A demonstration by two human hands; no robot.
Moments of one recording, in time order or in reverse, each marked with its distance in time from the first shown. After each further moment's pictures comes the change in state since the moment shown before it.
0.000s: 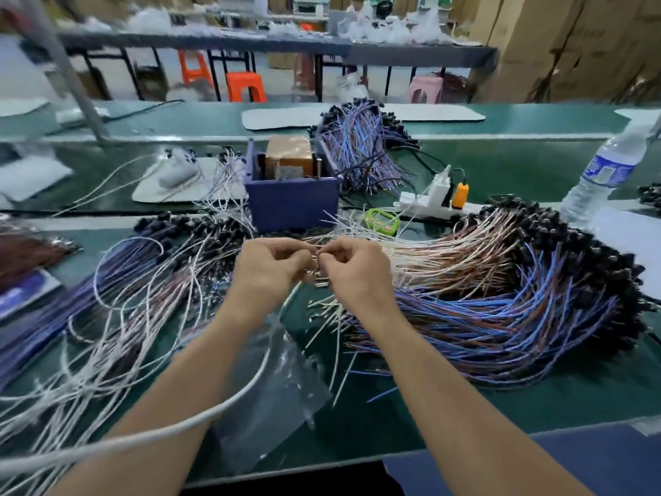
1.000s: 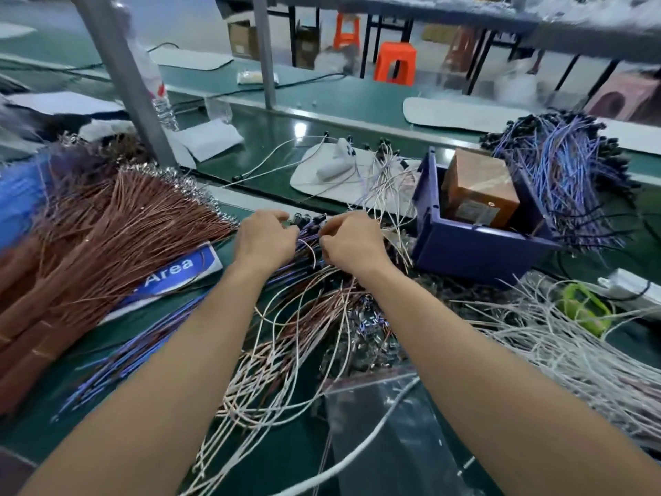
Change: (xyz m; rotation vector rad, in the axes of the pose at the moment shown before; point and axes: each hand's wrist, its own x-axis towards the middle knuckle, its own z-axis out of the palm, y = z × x) left_hand 0.101 -0.069 -0.221 0.683 0.522 -0.400; right_hand 0.108 -0.118 0.227 -0.092 -0.540 -0.020
